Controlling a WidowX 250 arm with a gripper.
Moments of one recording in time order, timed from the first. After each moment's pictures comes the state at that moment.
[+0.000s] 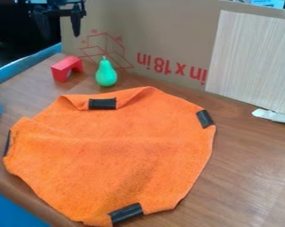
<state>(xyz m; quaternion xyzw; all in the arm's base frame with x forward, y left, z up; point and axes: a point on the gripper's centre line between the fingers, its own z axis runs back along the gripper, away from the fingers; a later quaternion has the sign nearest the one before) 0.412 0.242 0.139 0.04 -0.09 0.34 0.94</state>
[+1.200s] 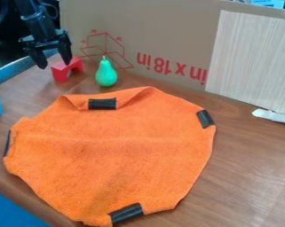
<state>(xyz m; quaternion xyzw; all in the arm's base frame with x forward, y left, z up) 0.402 0.269 0.073 -0.07 -0.12 0.24 0.96</state>
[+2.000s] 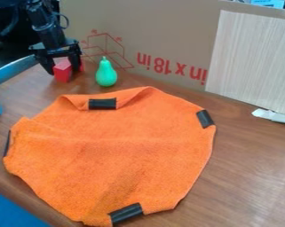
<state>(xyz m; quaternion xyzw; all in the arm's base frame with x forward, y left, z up) 0.412 0.257 0.059 -0.04 -0.16 0.24 0.96</state>
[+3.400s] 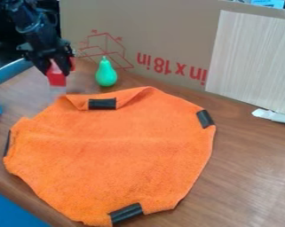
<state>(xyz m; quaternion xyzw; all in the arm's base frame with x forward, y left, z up) 0.360 0.220 0.089 -0.03 -0.22 0.18 0.96</state>
